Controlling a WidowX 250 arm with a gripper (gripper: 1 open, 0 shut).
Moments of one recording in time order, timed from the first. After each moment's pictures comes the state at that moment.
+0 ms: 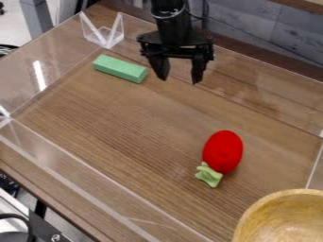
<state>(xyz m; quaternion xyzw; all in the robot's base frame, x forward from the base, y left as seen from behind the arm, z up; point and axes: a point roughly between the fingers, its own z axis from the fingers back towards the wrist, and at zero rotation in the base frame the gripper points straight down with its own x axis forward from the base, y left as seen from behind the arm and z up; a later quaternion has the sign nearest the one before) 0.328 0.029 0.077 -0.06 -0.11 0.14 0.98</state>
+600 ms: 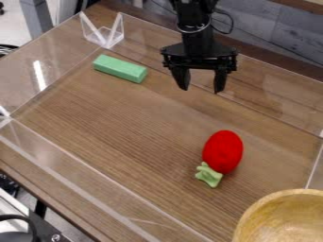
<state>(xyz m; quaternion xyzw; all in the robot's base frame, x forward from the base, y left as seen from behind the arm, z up) 0.343 0.003 0.062 -0.07 -0.11 0.15 0.98</state>
